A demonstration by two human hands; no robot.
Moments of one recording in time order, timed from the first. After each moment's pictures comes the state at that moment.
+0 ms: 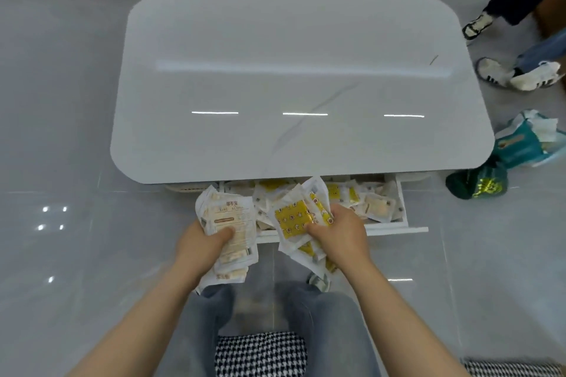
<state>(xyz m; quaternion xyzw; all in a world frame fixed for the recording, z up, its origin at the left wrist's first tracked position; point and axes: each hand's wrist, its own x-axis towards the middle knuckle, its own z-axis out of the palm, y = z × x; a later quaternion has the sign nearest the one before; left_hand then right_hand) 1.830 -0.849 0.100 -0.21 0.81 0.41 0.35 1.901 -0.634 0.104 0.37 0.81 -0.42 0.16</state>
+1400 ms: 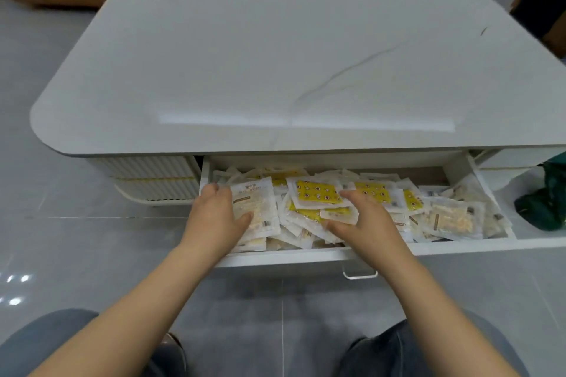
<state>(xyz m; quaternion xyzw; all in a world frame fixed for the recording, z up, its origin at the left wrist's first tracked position) 1.810 -0.839 -0.211 0.11 0.97 0.18 0.15 1.911 -0.620 -0.195 0.24 0.91 -0.34 0.06</state>
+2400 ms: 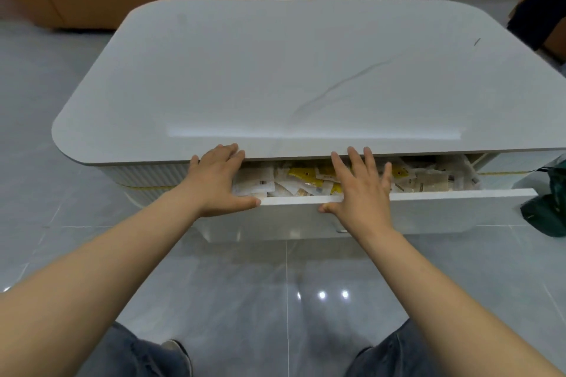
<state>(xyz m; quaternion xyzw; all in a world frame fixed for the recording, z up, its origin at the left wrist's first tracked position) 1.751 -0.845 -0.176 0.30 0.94 0.01 0.13 1.870 -0.610 -0.206 0.15 0.99 -0.06 -0.04</state>
